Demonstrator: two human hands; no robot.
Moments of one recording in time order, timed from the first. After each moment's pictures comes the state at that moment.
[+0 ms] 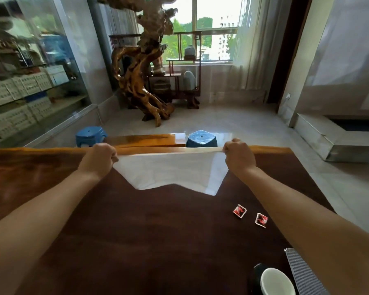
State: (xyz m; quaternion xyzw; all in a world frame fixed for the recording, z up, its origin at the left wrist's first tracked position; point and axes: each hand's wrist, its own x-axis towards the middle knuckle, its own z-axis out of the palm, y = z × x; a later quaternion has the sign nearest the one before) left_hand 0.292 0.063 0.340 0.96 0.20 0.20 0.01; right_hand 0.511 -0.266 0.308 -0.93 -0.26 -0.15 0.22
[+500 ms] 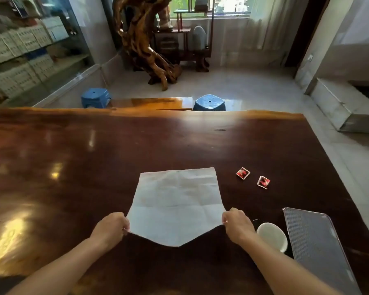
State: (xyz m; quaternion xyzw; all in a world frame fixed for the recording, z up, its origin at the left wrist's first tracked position) left_hand 0.126 -0.028 0.120 0.95 0.27 -0.14 0.10; right_hand 0.339 -0.350 0.091 -0.94 -0.26 0.20 0.06
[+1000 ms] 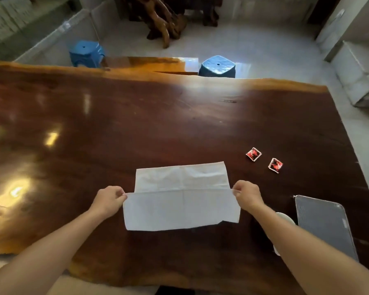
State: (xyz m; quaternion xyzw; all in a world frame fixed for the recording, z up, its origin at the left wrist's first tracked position) left_hand 0.165 0.029 0.074 0.88 0.40 -0.11 0.23; right_hand 0.414 -0.319 0.054 -0.94 -0.11 0.24 0.22
